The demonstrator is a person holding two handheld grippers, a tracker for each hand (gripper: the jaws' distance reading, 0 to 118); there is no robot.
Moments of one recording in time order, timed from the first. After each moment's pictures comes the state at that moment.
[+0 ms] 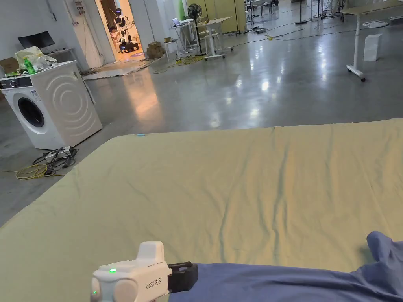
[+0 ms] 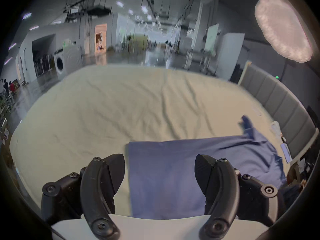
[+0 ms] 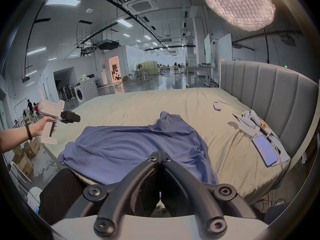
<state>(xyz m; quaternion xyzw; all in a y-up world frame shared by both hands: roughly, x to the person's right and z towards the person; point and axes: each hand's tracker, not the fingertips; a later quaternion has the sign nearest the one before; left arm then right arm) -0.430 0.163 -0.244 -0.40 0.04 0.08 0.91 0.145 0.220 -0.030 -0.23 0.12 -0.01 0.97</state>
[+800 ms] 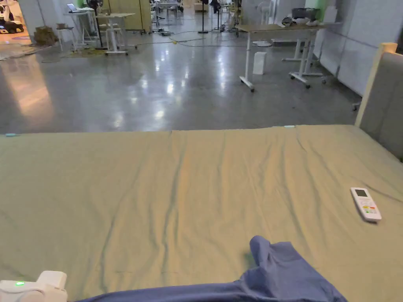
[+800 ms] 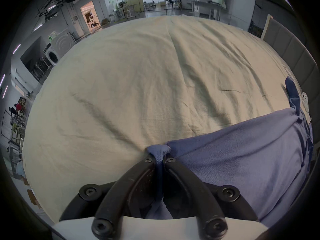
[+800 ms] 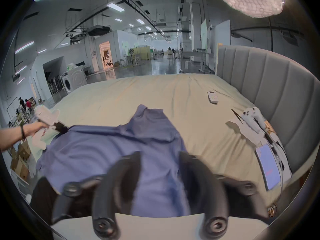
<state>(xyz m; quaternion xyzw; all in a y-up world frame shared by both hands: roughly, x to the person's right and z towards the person) -0.413 0.102 -0.337 -0.54 0.04 -0.02 0.84 0.185 0.204 -0.218 -0.33 0.09 0.00 0.94</state>
